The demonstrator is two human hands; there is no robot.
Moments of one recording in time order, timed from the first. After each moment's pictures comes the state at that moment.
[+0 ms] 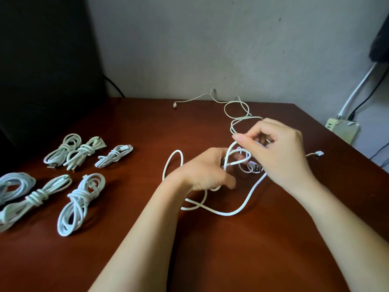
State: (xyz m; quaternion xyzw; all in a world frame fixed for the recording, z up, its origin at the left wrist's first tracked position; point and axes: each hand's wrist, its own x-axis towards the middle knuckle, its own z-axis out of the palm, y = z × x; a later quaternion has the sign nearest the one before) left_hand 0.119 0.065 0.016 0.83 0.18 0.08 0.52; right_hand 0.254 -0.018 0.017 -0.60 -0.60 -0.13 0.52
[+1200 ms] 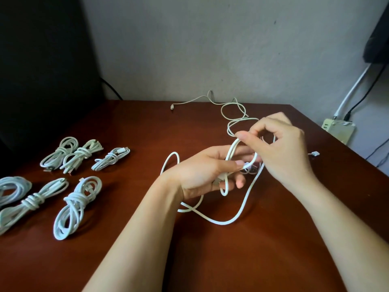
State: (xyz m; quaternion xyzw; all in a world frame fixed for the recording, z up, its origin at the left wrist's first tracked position) left_hand 0.118 0.059 0.016 0.68 0.07 0.08 0.73; right_hand 0.261 -0.021 0.020 -0.62 -0.55 -0.14 0.54
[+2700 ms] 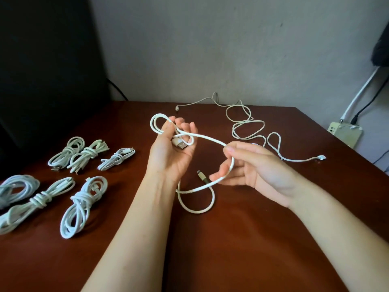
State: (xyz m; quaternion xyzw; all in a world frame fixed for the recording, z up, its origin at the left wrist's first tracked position) left_hand 0.109 0.101 0.020 0.08 0.08 0.46 0.88; right_hand 0.225 -0.027 0.031 -0.52 -0.44 0.50 0.53
